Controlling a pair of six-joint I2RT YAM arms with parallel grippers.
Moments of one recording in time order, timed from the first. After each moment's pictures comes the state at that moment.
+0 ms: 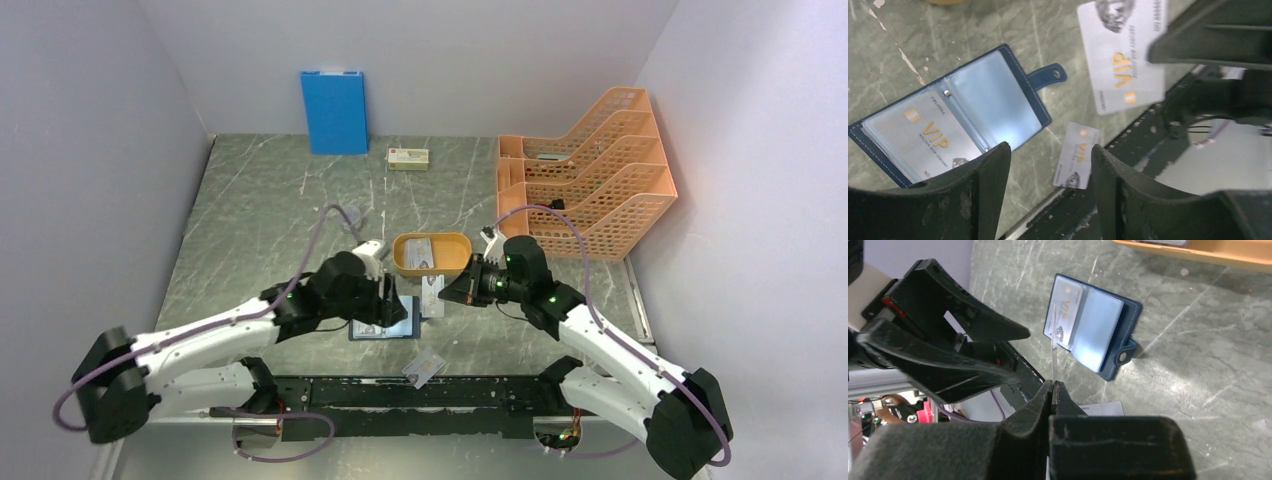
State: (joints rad) left arm -0.91 1.00 0.60 -0.20 0.09 -0.66; right arm 0.57 0.94 0.52 -0.11 -0.47 0.76
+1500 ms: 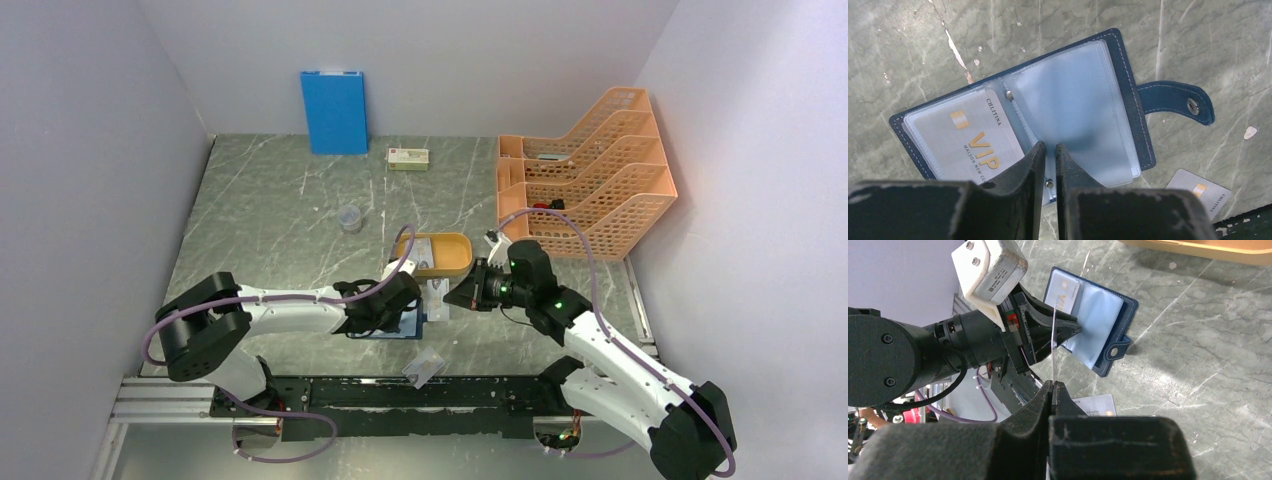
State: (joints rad) left arm -1.10 1.53 0.76 -0.27 -0.33 -0.64; right arm 0.57 0.87 0.50 -0.19 -0.44 0.72
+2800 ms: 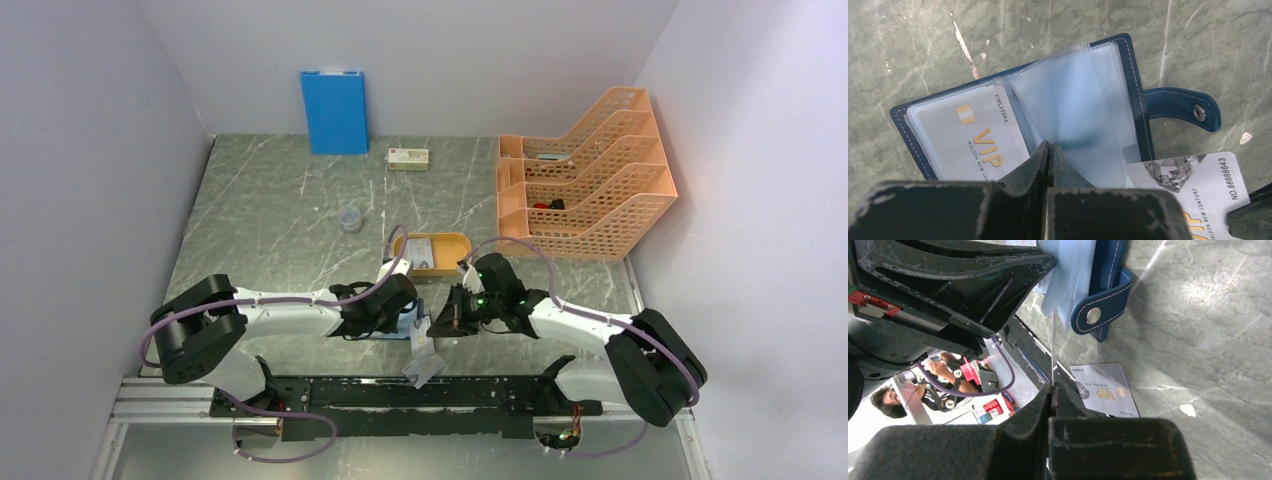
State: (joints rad) left arm -1.10 1.51 0.72 -0.24 -0.35 -0.70; right arm 0.66 1.23 0.39 0.05 -0.64 0.93
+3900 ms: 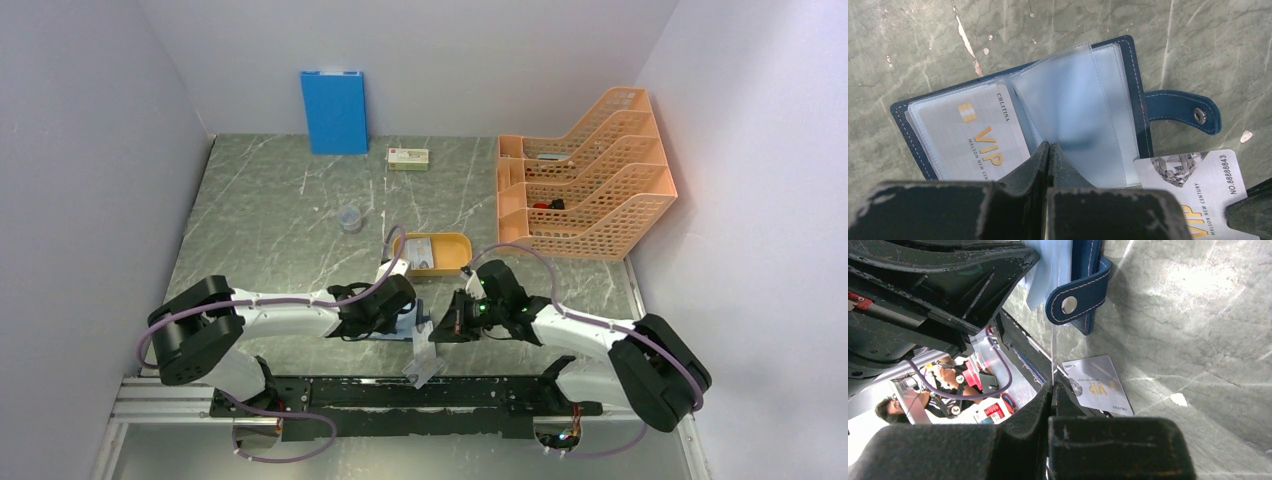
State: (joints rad) left arm -1.10 1.49 0.71 -0.24 -0.35 -0.70; right arm 0.67 1.20 0.33 0.08 -0.61 0.98
